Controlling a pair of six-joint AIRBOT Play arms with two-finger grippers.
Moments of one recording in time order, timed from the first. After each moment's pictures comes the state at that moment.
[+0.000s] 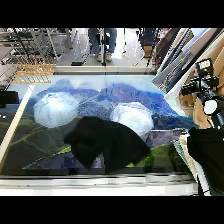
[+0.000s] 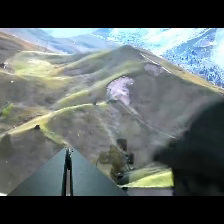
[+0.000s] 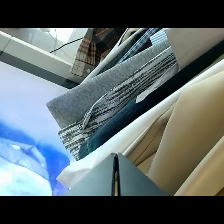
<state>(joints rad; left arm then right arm) -0.09 -1.12 1.69 1.94 -1.53 -1.71 -0.21 -1.21 1.22 -1.41 0.23 0.90</state>
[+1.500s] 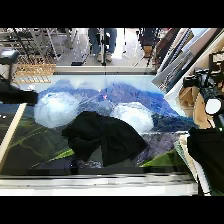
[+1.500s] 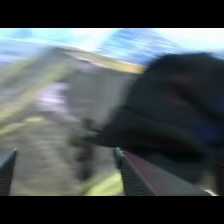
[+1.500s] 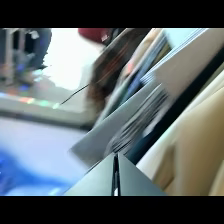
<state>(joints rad) -0.09 -1.25 1.69 1.61 -1.43 -1.54 -0.17 -1.15 1.22 -1.25 0.24 1.01</state>
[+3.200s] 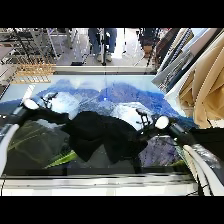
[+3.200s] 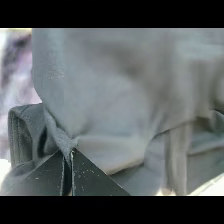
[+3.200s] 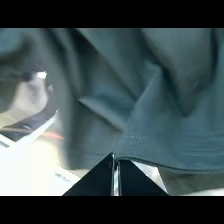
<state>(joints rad) 0.07 -1.56 1.33 0.93 -1.15 -1.18 0.24 -1.27 1.01 -1.00 1.13 1.42</state>
